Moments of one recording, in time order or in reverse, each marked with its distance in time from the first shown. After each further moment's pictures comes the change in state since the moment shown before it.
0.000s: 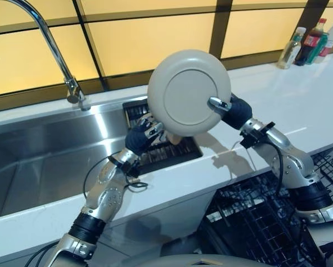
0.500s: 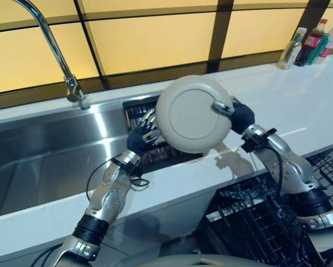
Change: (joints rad) left arm 0.058 -0.046 0.015 -0.036 -0.040 0.006 0.052; right arm 0.156 0.064 -0.124 -0.026 -0.059 -0.136 -0.129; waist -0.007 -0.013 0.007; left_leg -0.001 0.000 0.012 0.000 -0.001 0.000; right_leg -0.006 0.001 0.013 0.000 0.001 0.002
